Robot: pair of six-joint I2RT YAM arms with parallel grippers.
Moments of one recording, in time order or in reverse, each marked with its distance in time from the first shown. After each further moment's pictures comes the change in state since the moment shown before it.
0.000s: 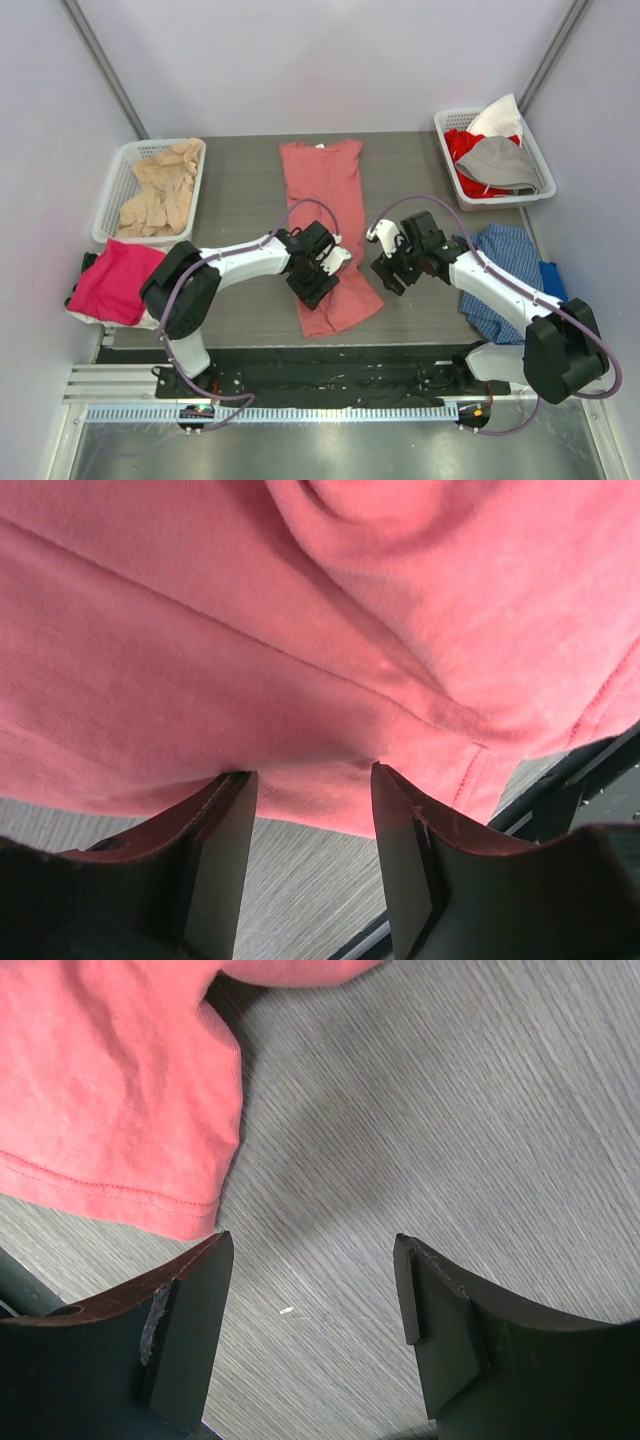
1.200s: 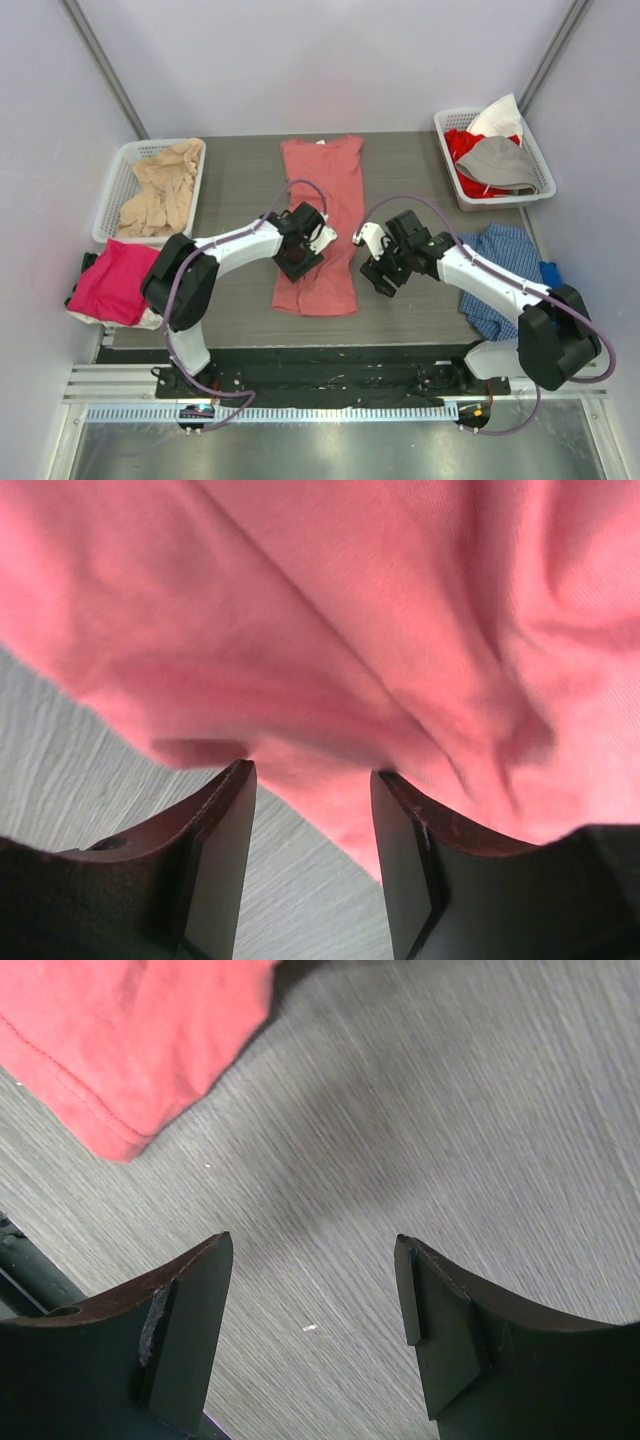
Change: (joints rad) left arm 0.118 0.054 0.091 -0.031 -0.259 0.140; right arm 0.080 0.063 0.060 -0.029 0.001 0.000
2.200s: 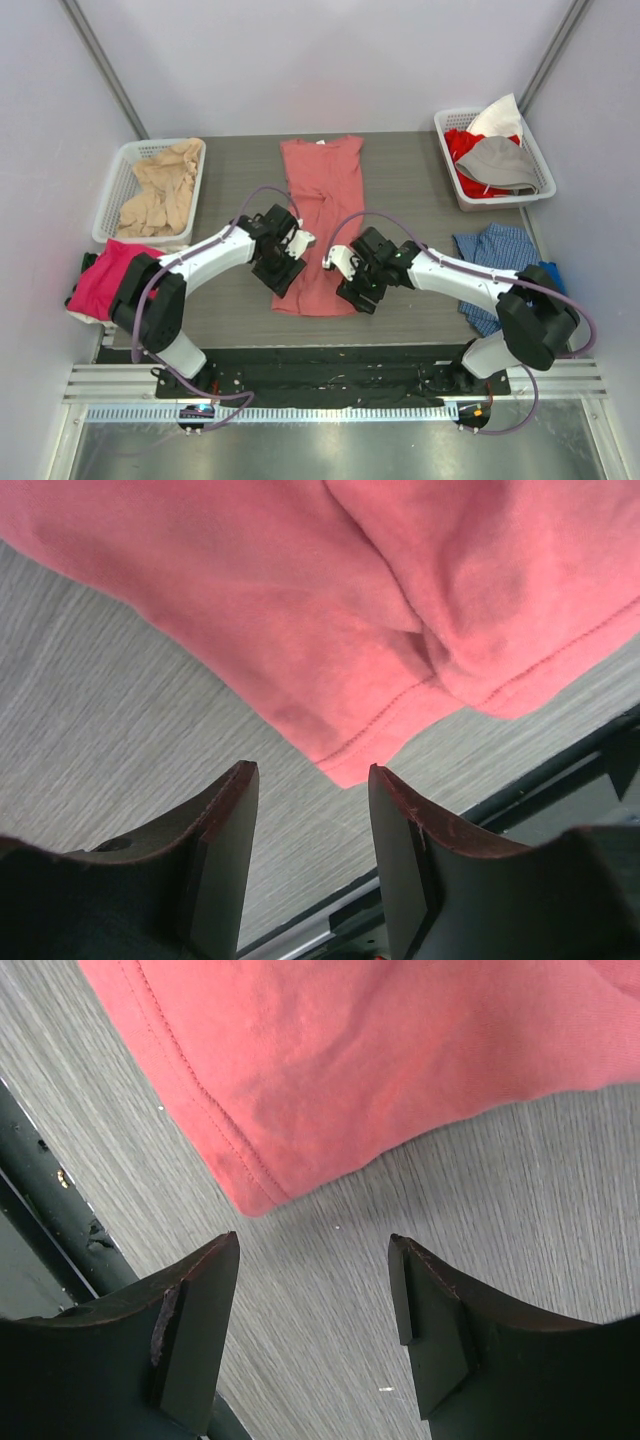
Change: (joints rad) left arm 0.088 -0.215 -0.135 -0.137 0.203 -0.106; right arm 0.242 0.139 0.042 0.015 0.005 0.047
